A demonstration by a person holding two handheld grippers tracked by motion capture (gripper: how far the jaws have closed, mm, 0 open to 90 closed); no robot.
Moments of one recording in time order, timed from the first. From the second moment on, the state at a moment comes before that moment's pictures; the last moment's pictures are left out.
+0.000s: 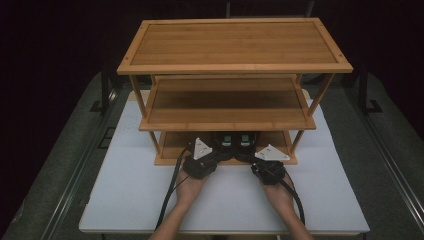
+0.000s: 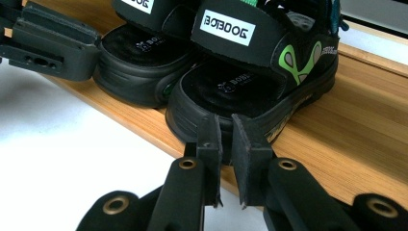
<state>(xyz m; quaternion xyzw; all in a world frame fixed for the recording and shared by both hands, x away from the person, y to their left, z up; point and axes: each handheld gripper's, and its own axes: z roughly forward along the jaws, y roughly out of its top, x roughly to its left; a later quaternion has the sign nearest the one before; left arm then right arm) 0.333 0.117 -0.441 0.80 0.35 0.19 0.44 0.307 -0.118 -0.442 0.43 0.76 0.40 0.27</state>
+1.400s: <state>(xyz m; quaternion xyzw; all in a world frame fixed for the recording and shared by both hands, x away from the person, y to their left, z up) 0.297 0.148 -0.424 0.81 0.33 0.14 0.46 0.280 -0.164 -0.437 0.42 0.78 0.42 0.18</state>
